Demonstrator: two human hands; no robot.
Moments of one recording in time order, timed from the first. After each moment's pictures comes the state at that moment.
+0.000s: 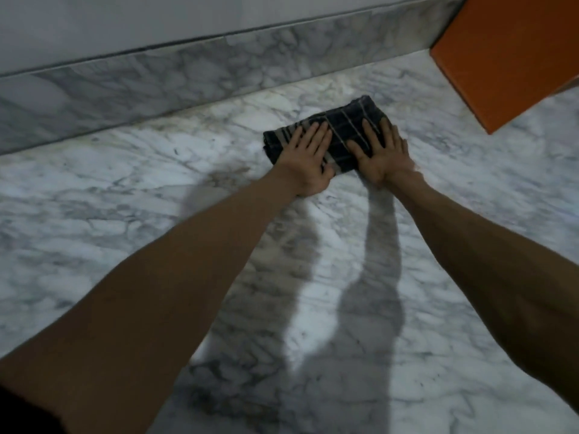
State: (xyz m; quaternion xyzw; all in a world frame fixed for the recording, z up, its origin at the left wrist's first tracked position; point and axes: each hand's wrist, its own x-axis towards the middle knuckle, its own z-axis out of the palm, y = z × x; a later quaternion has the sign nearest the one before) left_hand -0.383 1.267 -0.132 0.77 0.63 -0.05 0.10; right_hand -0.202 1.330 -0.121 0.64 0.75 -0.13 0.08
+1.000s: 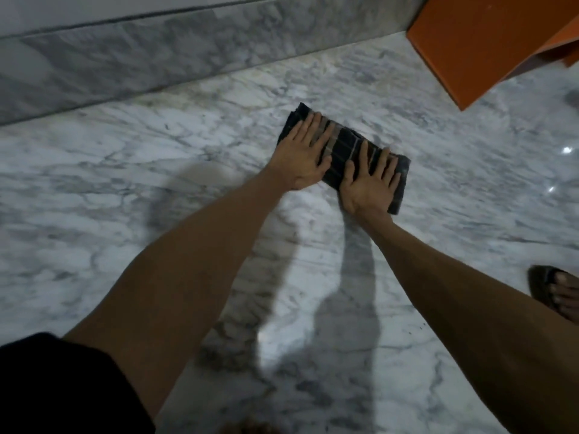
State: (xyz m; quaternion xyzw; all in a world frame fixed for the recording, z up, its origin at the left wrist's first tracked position) left_hand -0.369 1.231 -0.144 0.80 0.59 0.04 0.08; right_hand -0.200 1.207 -0.142 0.74 0.66 -0.10 -0.02
